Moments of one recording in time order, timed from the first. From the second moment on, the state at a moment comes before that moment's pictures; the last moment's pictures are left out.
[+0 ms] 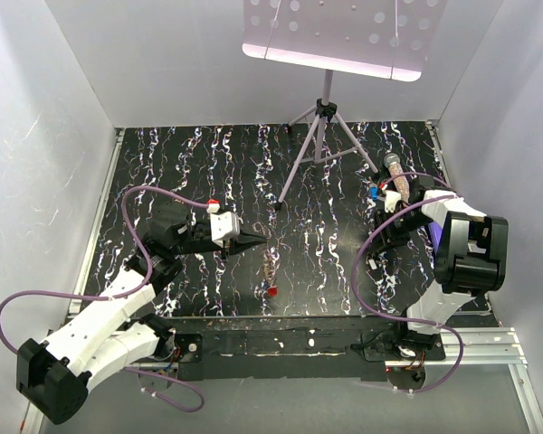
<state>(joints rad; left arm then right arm) -0.58 0.87 0.68 0.12 0.86 0.26 -0.11 1.68 1.00 -0.82 -0.53 -0.37</state>
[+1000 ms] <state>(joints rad) -0.58 0.86 0.68 0.10 0.85 0.28 -0.11 1.68 1.00 -0.82 -0.55 -0.38</state>
